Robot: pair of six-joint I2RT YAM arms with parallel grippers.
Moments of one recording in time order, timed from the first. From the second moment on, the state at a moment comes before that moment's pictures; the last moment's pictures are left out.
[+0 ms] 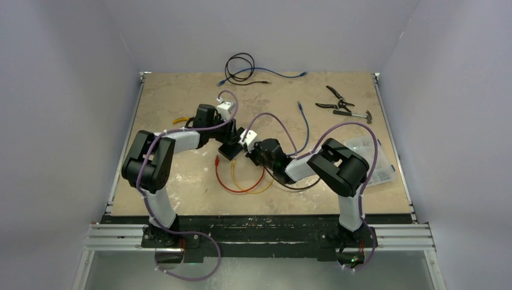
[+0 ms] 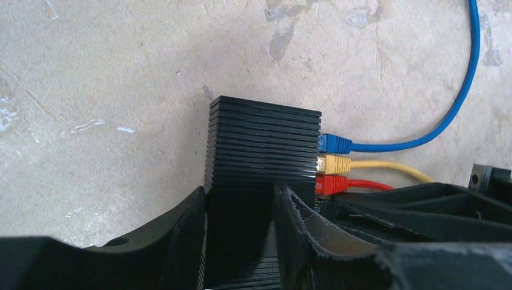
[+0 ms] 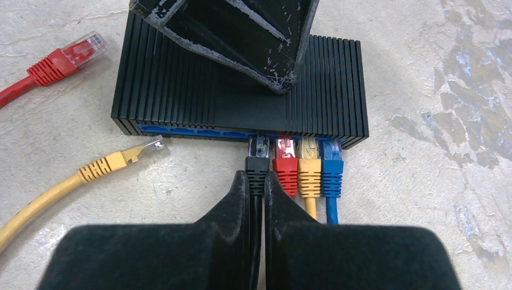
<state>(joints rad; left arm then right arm) -0.32 1.83 0.97 0.12 0.48 -0.09 0.84 1.96 0.82 0.79 0.06 -0.19</state>
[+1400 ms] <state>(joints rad) -0.31 1.85 1.11 -0.14 0.39 -0.03 0.83 1.57 0.66 0.76 0.05 -0.08</state>
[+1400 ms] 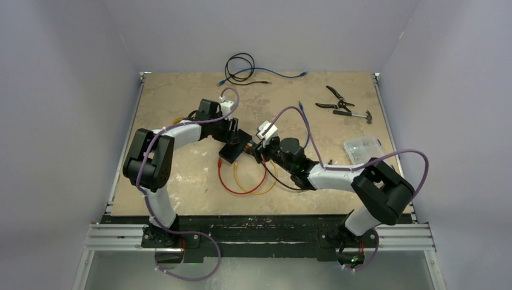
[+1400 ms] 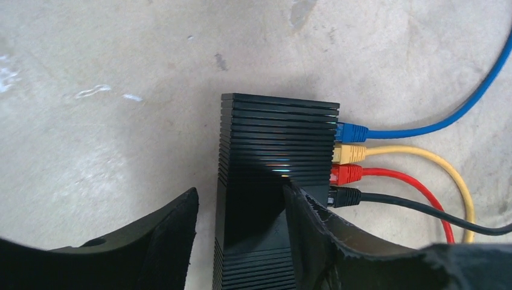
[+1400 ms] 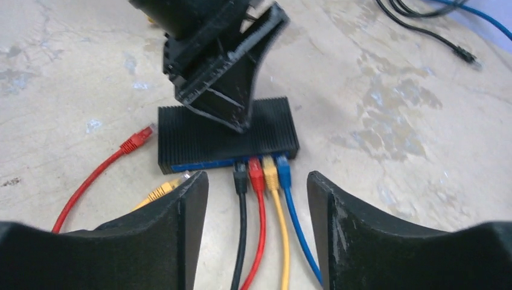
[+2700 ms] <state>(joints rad) -0.04 2.41 1.81 0.23 0.26 -0.68 0.65 1.10 0.55 0.36 0.33 0.05</state>
